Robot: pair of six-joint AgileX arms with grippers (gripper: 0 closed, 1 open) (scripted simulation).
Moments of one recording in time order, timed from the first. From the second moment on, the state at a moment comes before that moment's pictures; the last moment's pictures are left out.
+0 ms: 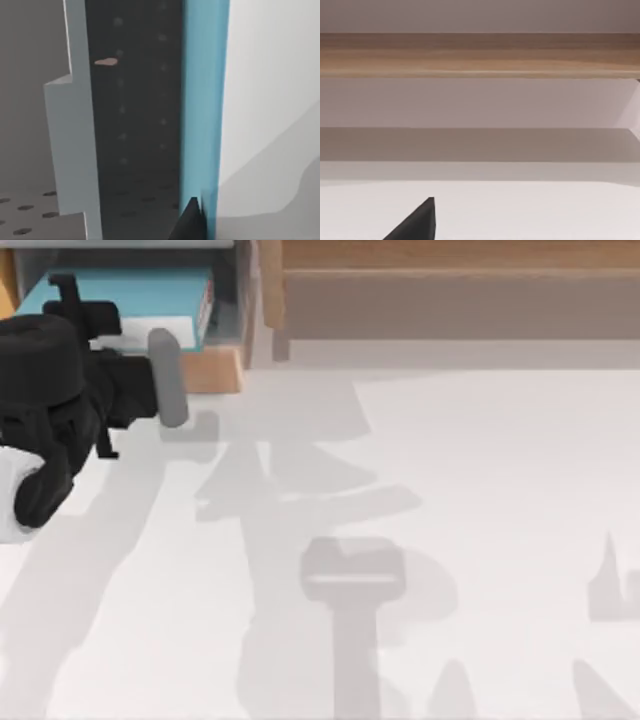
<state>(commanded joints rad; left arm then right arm) -0.23 1.77 0.74 0.76 -0.18 1.53 0.00 0.00 0.00 0.00 0.00 0.00</state>
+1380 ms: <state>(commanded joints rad) -0.21 1.87 0.86 0.74 -0.16 1.53 0.00 0.00 0.00 0.00 0.00 0.00</state>
